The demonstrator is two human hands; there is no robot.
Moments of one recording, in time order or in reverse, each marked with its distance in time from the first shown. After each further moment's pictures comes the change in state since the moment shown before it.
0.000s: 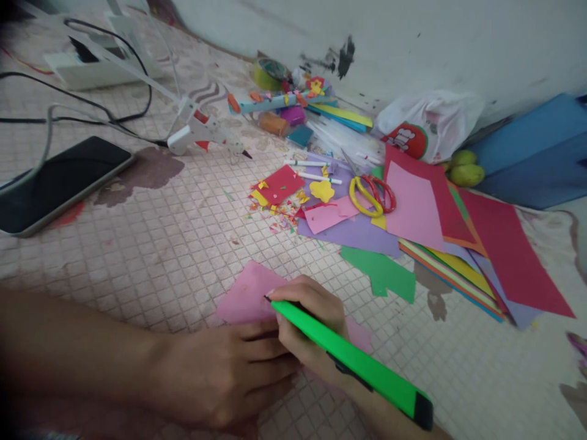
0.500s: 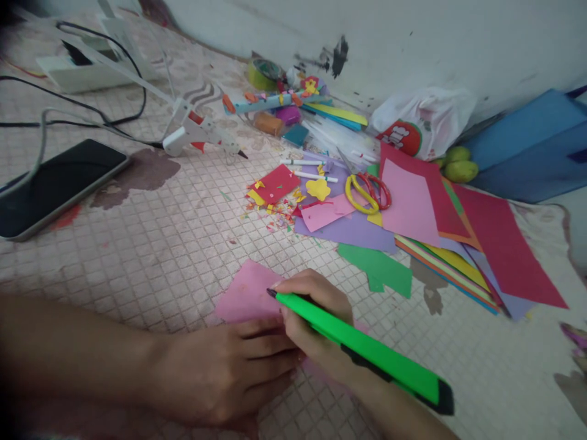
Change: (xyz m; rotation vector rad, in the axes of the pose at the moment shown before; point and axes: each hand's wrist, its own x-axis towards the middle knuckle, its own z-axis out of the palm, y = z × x) left_hand -0.001 0.002 0.001 -0.003 -0.022 -0.016; right_hand 0.006 -0.008 -0.005 0.025 0.082 0.008
